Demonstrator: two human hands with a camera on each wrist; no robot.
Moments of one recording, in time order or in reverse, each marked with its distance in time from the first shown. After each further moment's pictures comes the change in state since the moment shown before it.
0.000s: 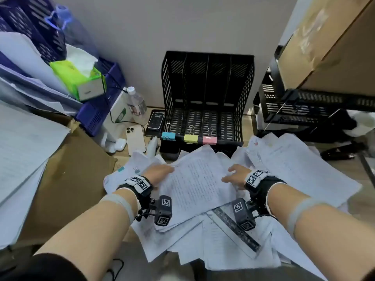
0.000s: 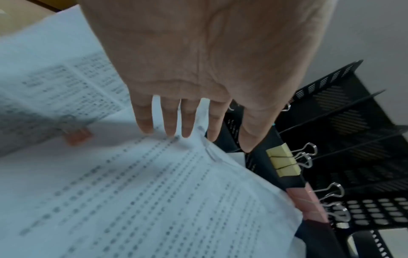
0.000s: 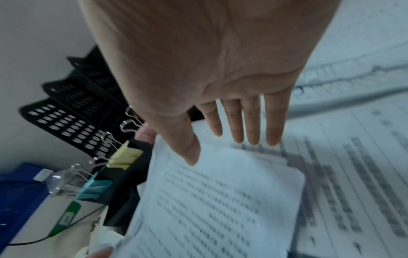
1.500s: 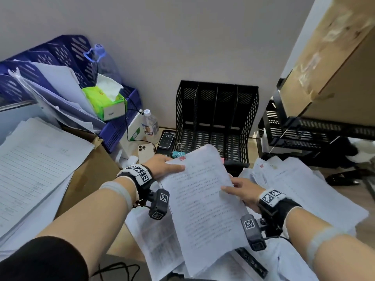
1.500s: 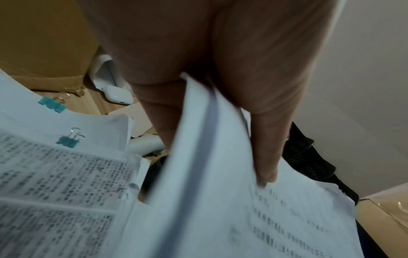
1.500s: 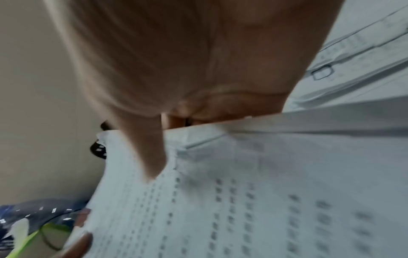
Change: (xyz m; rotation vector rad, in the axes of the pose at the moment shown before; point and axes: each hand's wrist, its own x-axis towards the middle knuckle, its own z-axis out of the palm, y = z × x) left_hand -0.020 0.058 -0.067 0.177 -0.053 0.306; right_hand -0.057 -0.027 -0.013 0.519 -0.224 -0.404
